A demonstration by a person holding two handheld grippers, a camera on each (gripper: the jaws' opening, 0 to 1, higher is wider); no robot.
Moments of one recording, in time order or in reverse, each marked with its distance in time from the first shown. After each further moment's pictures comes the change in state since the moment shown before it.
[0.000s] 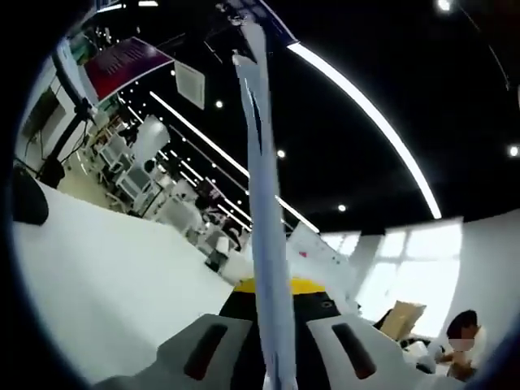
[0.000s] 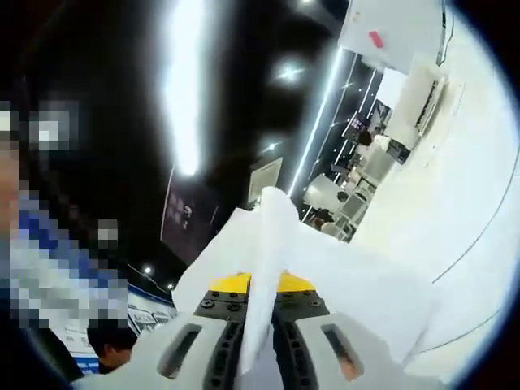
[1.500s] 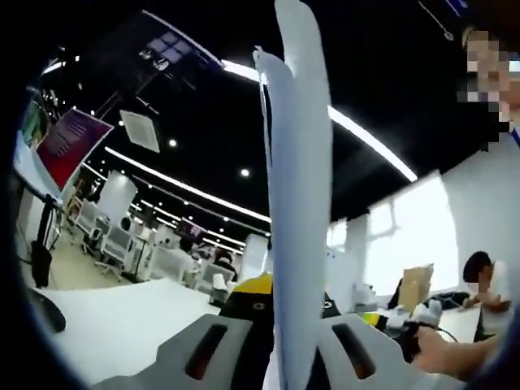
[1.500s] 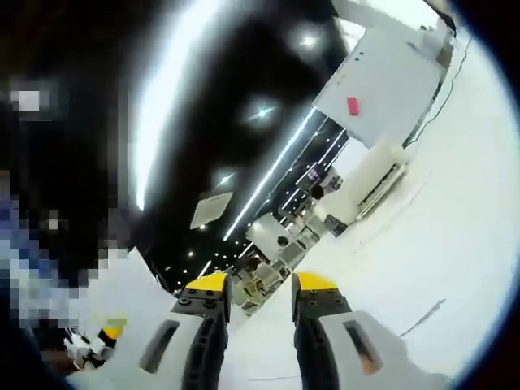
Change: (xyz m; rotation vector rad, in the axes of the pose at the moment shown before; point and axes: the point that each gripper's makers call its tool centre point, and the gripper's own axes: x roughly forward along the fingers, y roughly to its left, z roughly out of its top) left arm -0.013 -0.040 0.046 0.342 -0.053 -0.143; right arm -0.067 -0.091 0.142 -0.227 -0.165 -0.348
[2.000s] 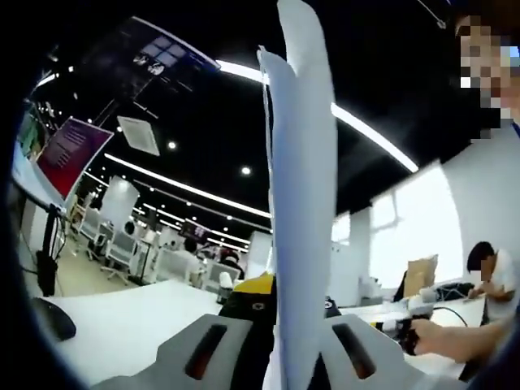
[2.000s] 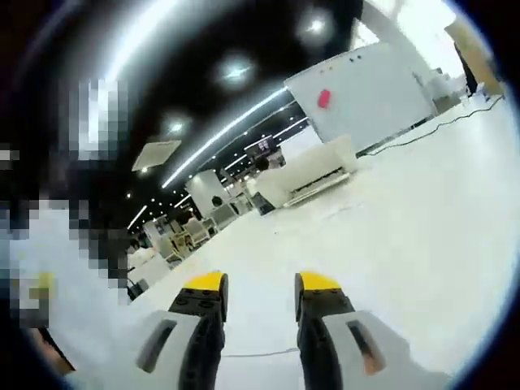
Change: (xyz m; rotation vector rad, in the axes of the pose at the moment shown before) left arm -0.006 0.008 -0.005 0.020 0.020 0.017; right arm -0.013 -0.103 0.000 -0.261 0.263 -0.327
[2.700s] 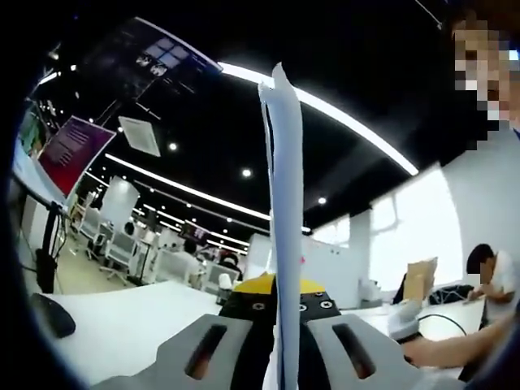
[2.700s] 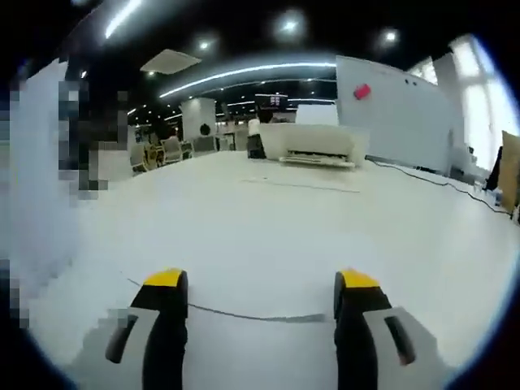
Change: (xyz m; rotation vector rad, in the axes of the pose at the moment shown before) left arm -0.005 0.000 -0.001 -0.003 -0.015 0.000; right arm 0.030 -0.017 -0.054 -0.481 0.232 -0.149
